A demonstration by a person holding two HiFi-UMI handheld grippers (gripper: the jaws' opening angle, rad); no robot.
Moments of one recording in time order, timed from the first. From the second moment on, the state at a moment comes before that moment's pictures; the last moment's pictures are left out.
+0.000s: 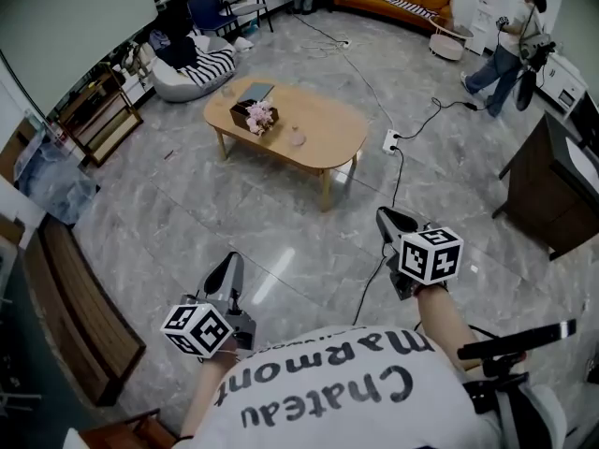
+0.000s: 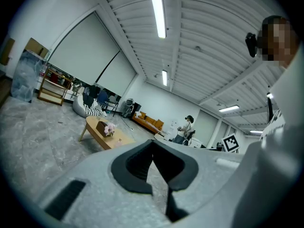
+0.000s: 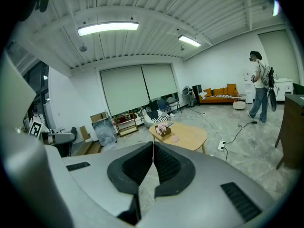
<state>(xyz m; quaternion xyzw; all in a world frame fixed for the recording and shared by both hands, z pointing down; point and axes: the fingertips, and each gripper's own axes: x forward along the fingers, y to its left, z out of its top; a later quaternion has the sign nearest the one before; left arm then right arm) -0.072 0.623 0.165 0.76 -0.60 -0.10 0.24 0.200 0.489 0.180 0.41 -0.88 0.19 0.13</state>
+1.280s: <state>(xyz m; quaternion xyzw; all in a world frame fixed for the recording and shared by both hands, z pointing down) -0.078 0.492 0.197 0.78 -0.56 -0.07 0.25 0.186 0.392 0.250 0.43 -0.85 0.28 0.14</state>
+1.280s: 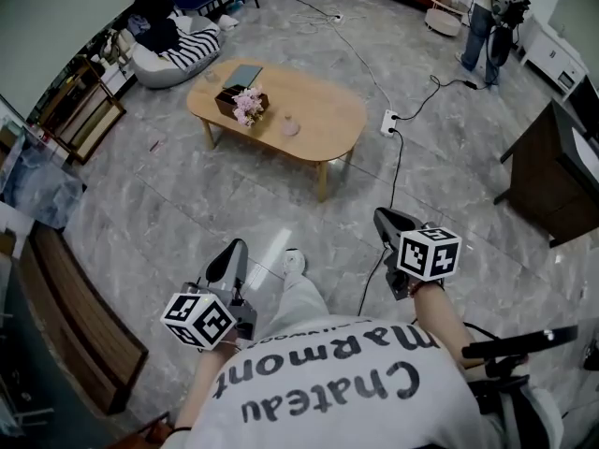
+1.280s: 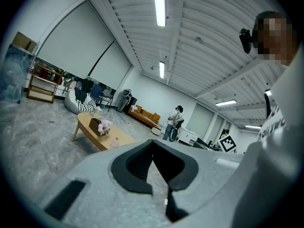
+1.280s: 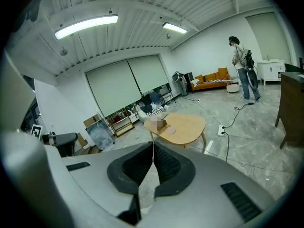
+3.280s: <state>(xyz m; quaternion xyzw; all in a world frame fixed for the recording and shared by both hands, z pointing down) -0.217 0.148 0.201 0.82 -0.49 -0.07 0.28 0.048 0.113 0.234 0.48 -0.82 0.26 0.18</state>
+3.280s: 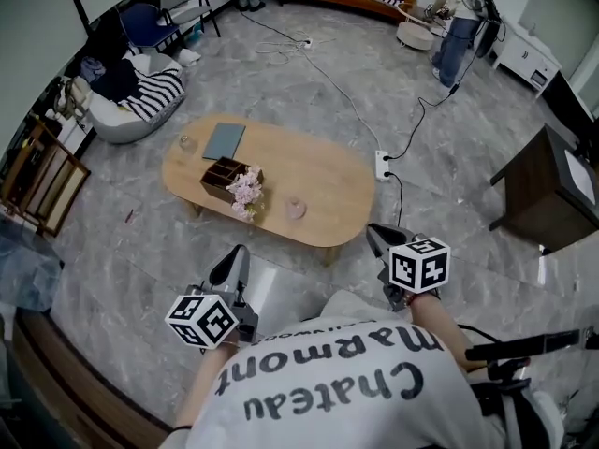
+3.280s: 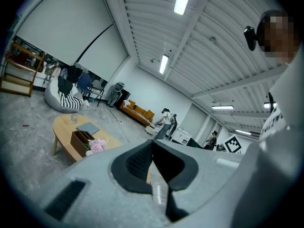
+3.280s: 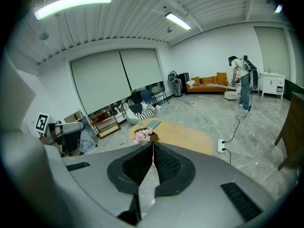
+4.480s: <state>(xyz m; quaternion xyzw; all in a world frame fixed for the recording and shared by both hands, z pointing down) -0.182 0.030 0.214 0.77 -0.56 -0.07 0.29 0.064 -0.048 0.245 0.39 -0.86 0.25 0.22</state>
